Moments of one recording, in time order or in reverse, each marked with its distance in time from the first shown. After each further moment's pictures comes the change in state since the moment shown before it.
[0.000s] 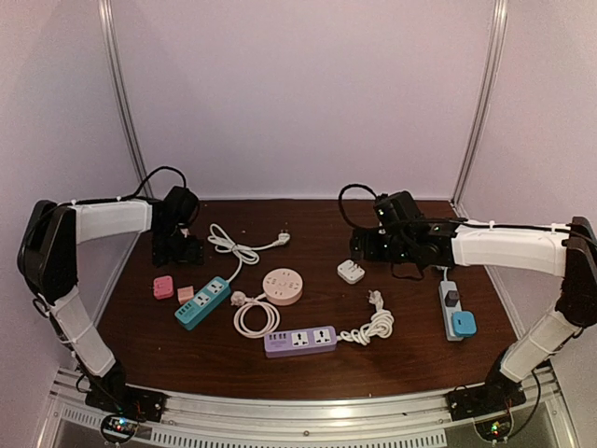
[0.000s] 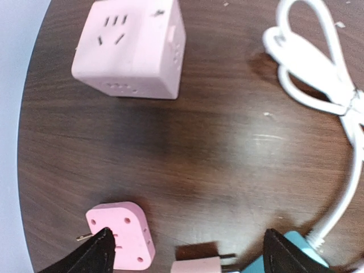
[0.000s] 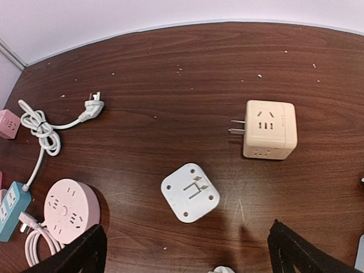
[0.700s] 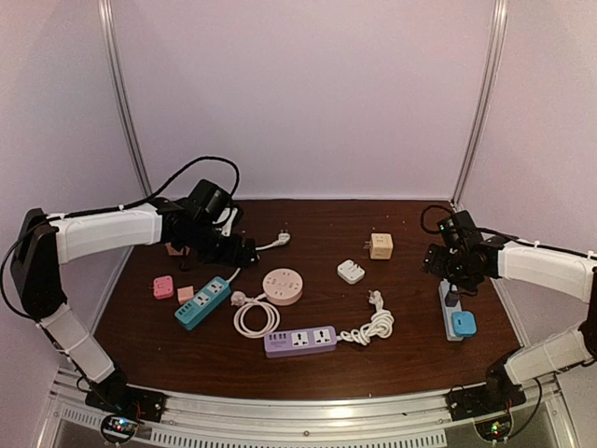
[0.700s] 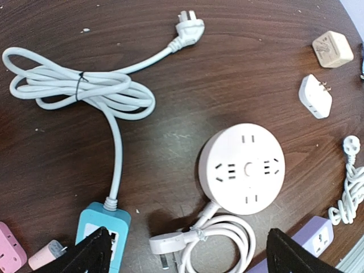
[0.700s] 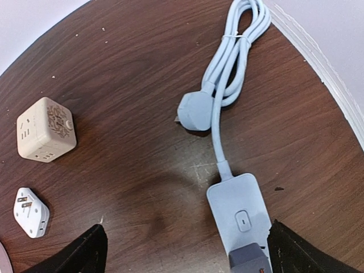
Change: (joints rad) left arm -0.287 -0.126 0.004 0.143 0.319 0.037; right arm -0.365 -0.256 -0.304 -0.204 0.059 0.204
